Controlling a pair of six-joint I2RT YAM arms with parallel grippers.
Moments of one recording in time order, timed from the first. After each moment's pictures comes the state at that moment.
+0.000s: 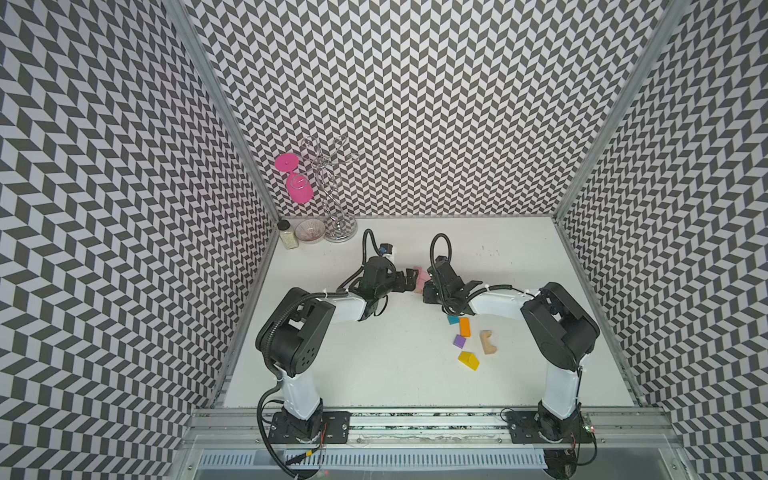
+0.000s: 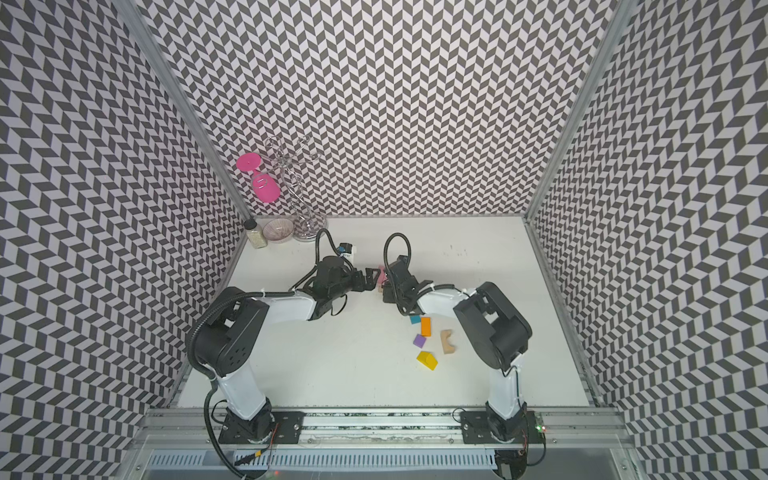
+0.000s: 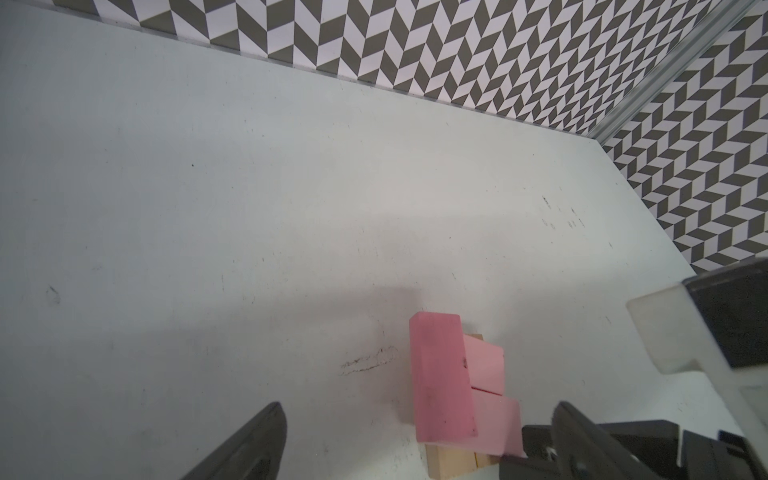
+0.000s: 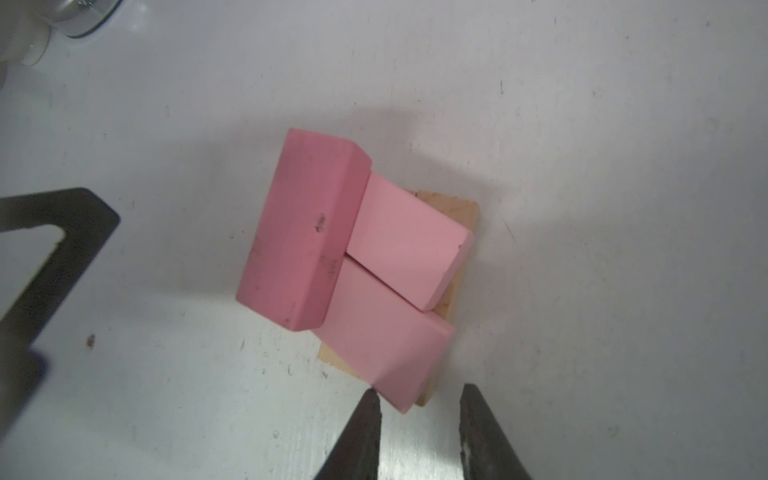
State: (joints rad) left arm -0.50 1.80 0.87 0.47 0.12 -0.41; right arm 0.67 1.91 1.11 -0.08 0.13 0.67
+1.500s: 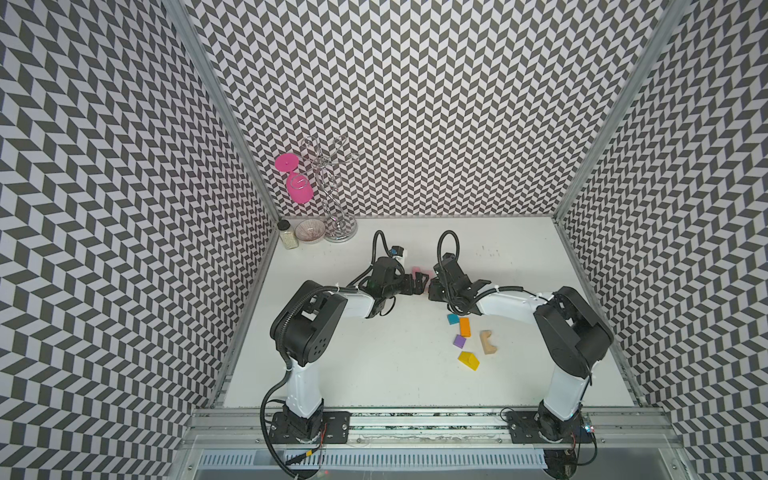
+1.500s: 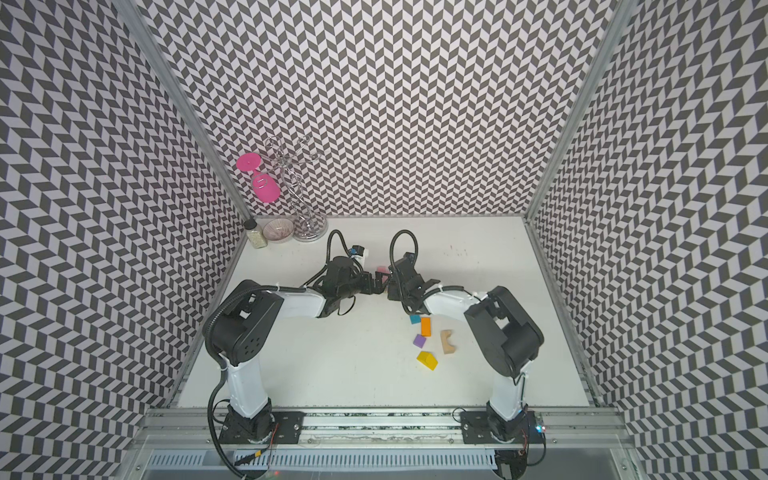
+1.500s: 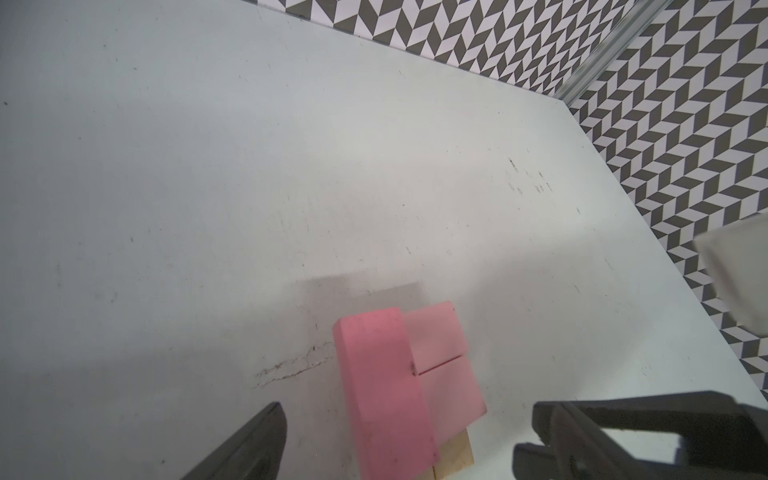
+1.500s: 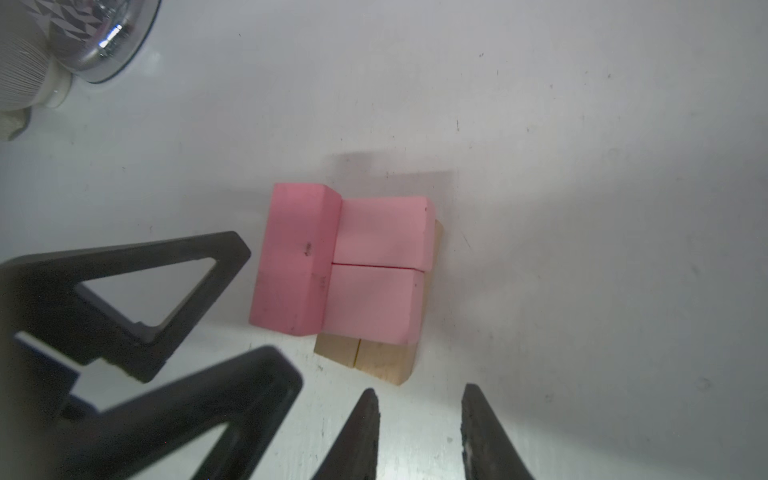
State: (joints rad) left arm -0.54 1.91 0.94 0.48 0.22 -0.43; right arm 0.65 1.80 1.06 -0.10 0.15 0.68
